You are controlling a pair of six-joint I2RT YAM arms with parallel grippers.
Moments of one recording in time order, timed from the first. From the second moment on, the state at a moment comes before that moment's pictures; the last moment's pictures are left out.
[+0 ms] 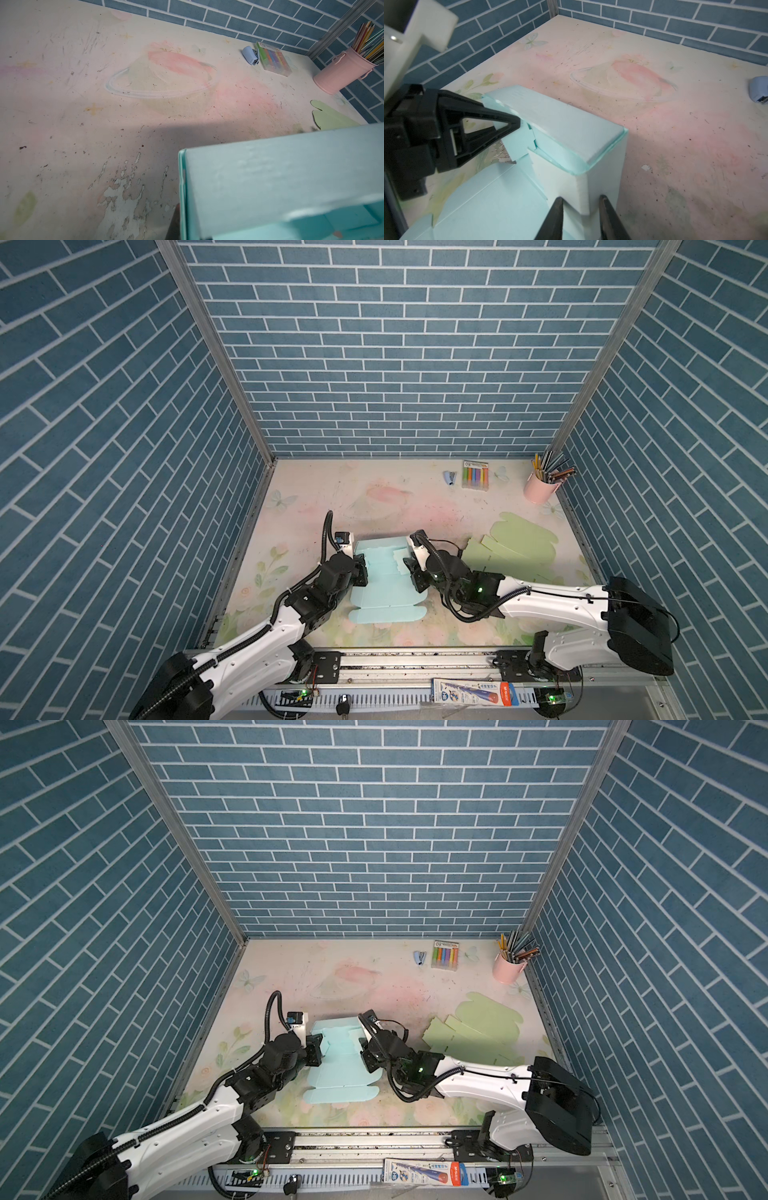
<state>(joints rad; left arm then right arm) -0.71 0.87 0.30 0.02 -0.27 -0.52 1.20 1.37 0.75 0.08 0.37 0.29</state>
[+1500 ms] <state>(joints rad) -0.97 0.91 0.29 0.12 -0.55 -0.67 1.30 1.57 0.96 -0.24 0.98 0.45</state>
